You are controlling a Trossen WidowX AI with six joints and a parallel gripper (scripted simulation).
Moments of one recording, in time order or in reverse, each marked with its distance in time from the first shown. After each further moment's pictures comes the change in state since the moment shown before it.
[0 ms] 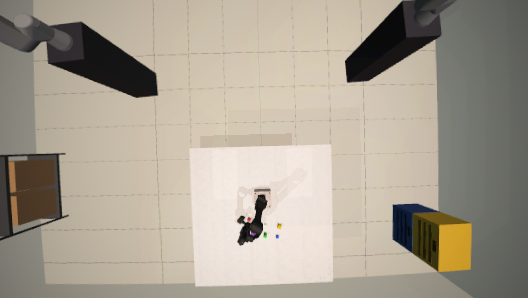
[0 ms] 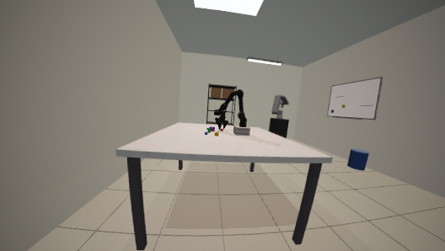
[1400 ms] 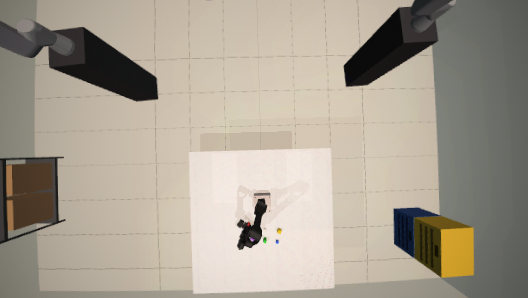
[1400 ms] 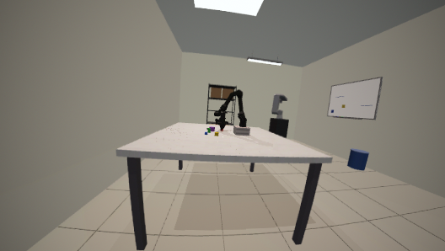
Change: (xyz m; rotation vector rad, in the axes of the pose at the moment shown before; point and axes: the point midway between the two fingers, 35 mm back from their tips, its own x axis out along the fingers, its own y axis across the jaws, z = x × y) arm 0.011 0.000 -0.002 0.000 0.004 0.000
